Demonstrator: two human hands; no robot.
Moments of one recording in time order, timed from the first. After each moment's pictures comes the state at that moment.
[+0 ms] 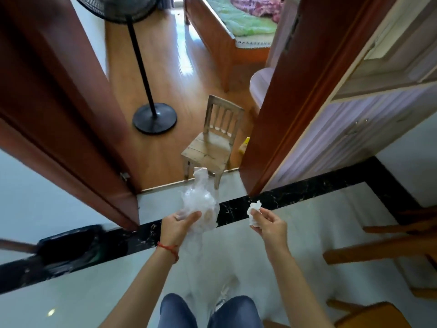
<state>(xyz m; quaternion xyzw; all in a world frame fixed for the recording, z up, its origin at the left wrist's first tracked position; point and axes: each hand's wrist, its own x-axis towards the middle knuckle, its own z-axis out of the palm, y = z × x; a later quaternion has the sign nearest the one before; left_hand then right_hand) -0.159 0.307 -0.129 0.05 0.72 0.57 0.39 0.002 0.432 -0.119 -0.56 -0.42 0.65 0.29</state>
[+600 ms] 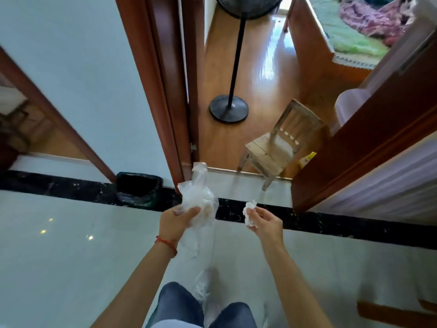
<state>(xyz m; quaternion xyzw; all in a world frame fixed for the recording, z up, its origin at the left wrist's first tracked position) -0.150 0.131 -0.141 -0.08 0.76 0.60 0.23 -0.047 0.306 -0.122 -0.46 -0.53 0.70 0.11</state>
